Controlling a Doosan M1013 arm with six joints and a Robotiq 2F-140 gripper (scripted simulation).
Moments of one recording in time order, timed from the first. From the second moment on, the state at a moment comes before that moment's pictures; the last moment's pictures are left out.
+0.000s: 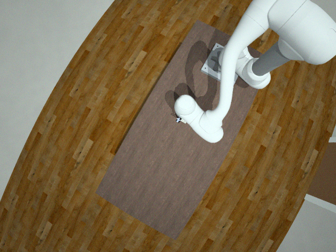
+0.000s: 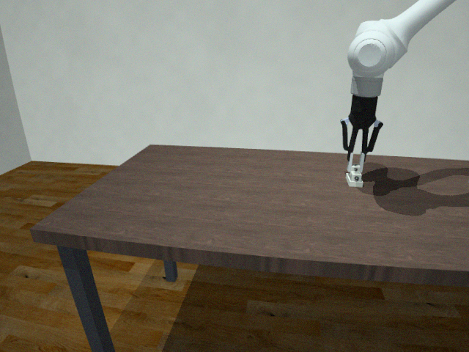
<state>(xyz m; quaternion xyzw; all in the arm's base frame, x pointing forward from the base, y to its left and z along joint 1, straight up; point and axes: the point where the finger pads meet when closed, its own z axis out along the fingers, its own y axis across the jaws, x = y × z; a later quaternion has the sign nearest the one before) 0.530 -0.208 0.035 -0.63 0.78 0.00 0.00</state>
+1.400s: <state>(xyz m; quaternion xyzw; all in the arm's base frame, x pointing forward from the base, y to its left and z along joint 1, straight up) 0.541 -0.168 0.117 -0.81 0.59 0.00 0.00</state>
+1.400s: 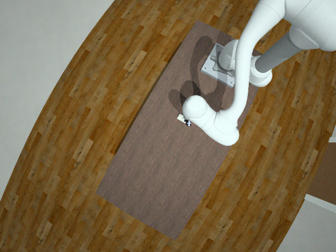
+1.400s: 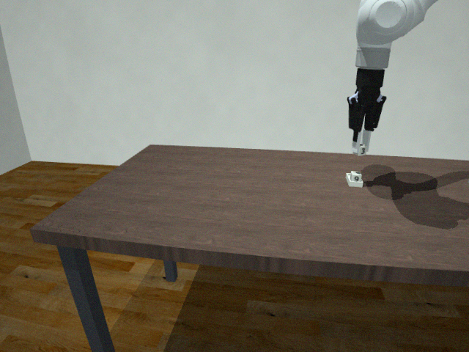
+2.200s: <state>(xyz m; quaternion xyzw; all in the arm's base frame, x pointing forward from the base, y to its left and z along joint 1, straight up) 0.554 -0.098 0.111 -0.98 0.18 0.00 0.00</state>
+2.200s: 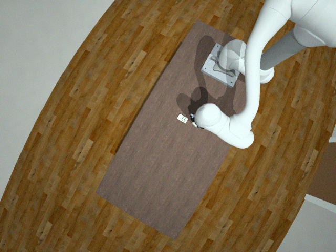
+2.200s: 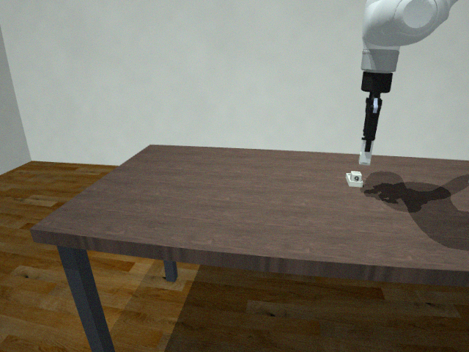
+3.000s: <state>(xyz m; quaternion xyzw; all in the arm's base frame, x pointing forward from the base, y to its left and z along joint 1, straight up) 0.555 -0.086 0.104 -0.99 0.10 0.00 0.00</state>
